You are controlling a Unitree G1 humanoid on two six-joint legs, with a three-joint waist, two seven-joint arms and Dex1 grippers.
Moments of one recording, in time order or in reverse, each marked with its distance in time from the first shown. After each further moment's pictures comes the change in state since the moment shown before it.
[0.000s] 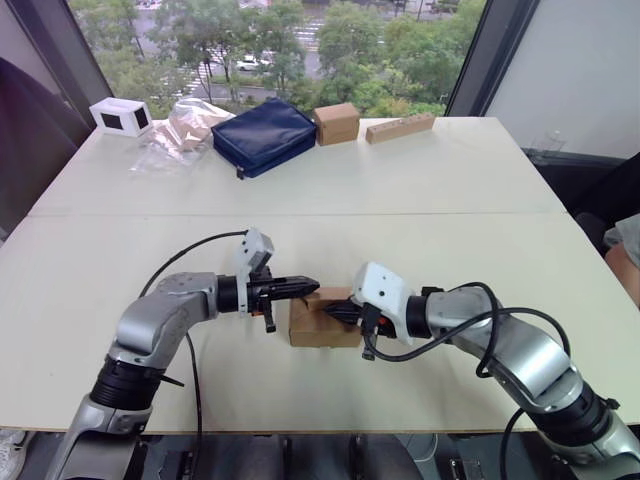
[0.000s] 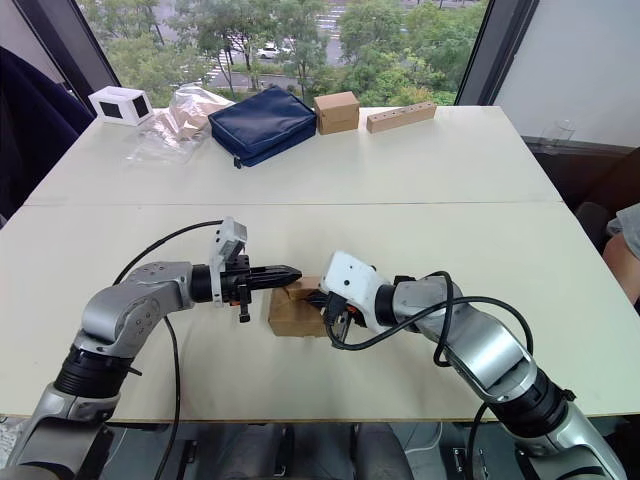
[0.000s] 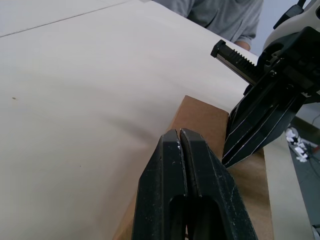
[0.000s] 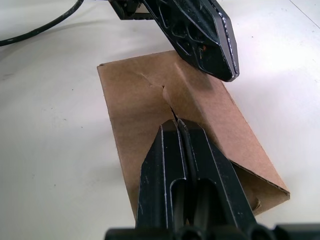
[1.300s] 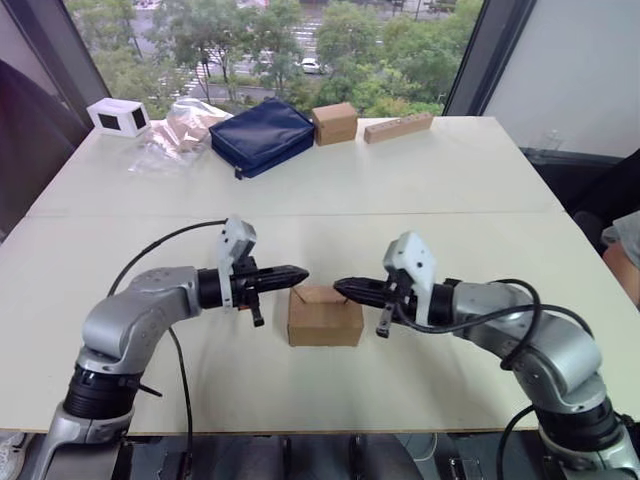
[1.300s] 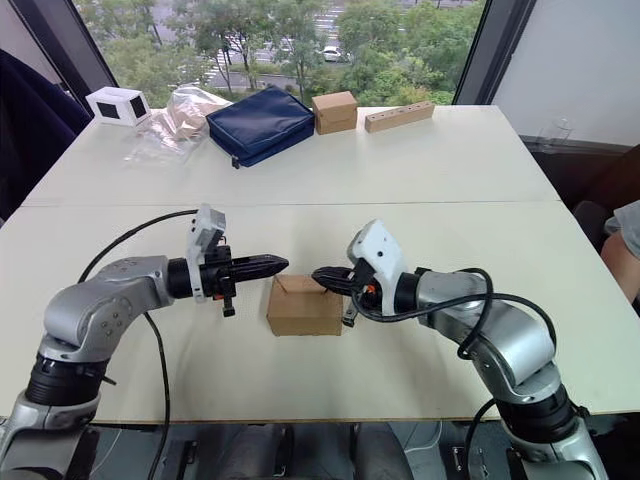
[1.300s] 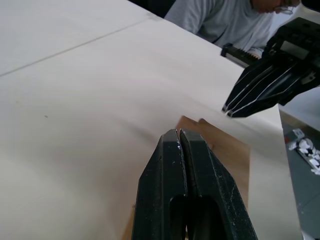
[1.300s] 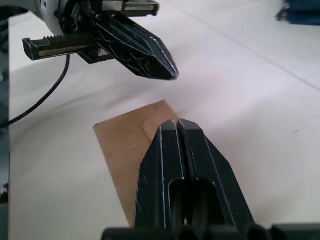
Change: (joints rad) left arm 0.035 0.049 0.109 -0.161 -0.087 0.126 0.080; right arm 0.055 0.083 -0.233 -0.008 0.224 0.051 -0.043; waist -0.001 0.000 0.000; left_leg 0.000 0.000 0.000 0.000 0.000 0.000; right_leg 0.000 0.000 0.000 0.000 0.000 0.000
